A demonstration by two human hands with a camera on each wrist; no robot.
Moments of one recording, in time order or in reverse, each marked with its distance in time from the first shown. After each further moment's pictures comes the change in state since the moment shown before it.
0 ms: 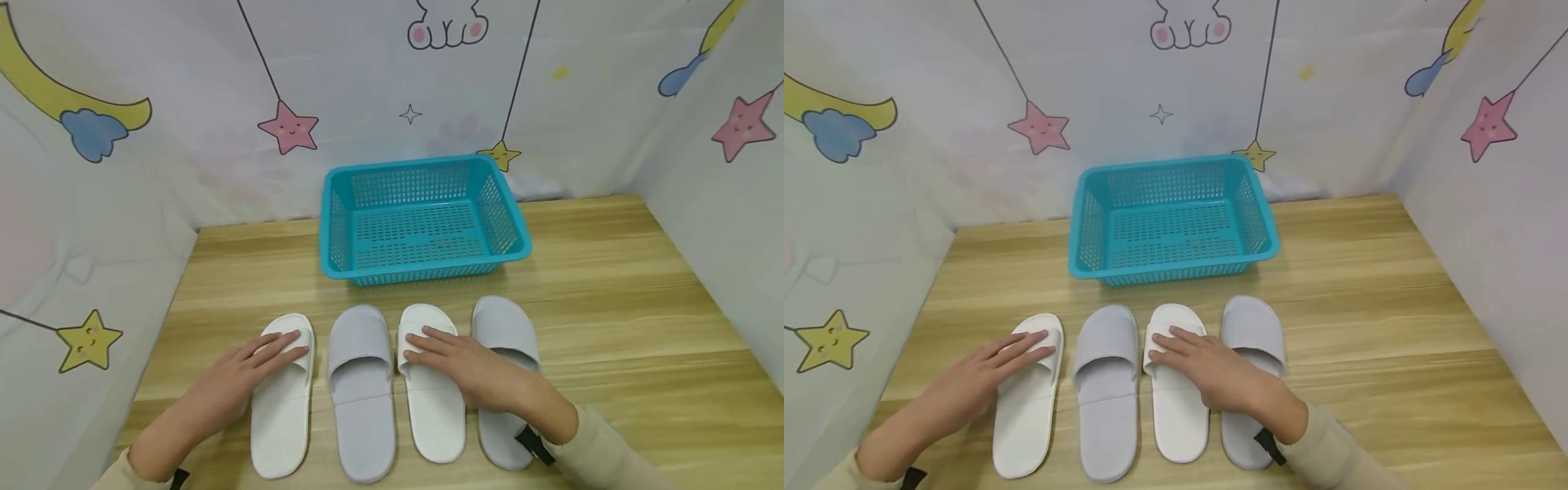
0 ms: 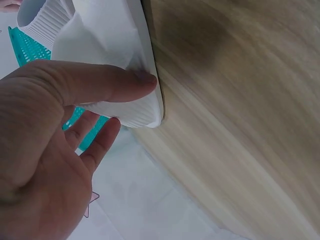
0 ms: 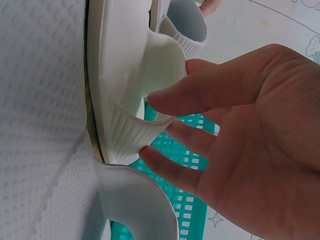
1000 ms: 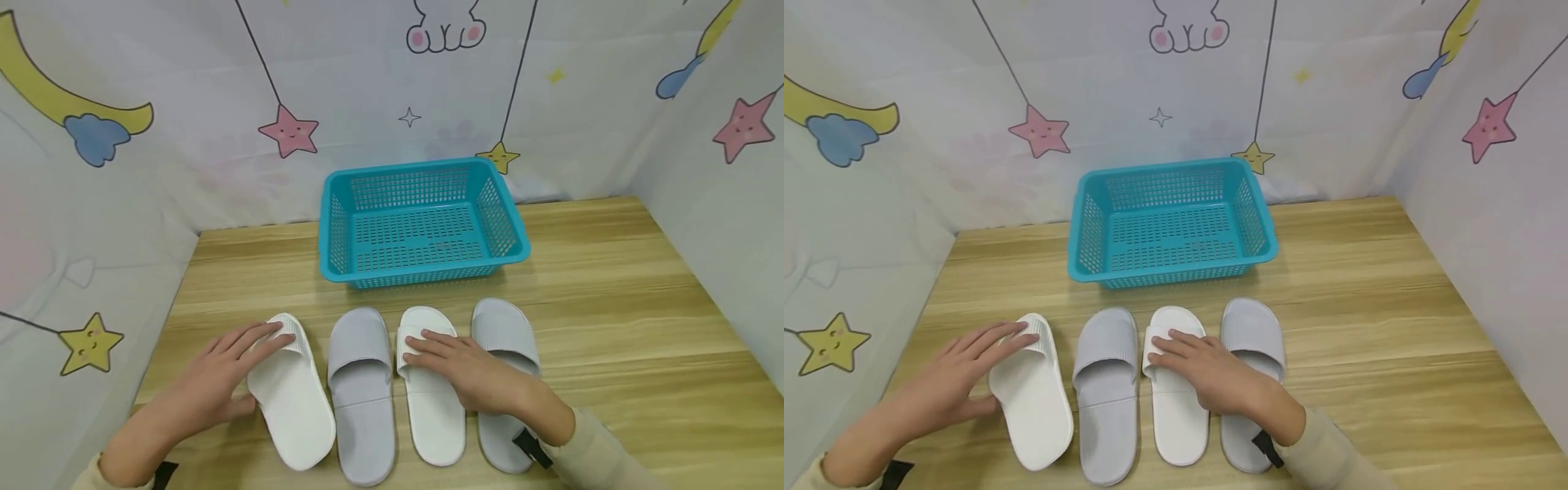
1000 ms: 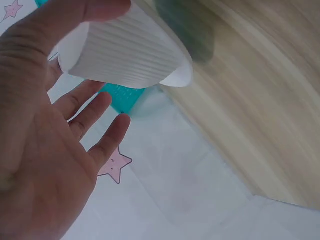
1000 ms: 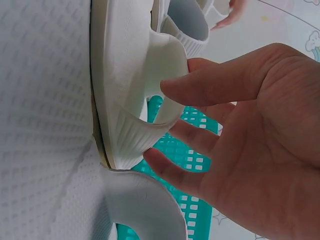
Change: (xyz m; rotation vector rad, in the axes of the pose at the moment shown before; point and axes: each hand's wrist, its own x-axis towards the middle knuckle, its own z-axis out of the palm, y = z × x) left_hand 0.007 0.006 -0.040 -0.055 -0.056 -0.107; right_hand 0.000 0.001 0.005 0.015 0.010 0.023
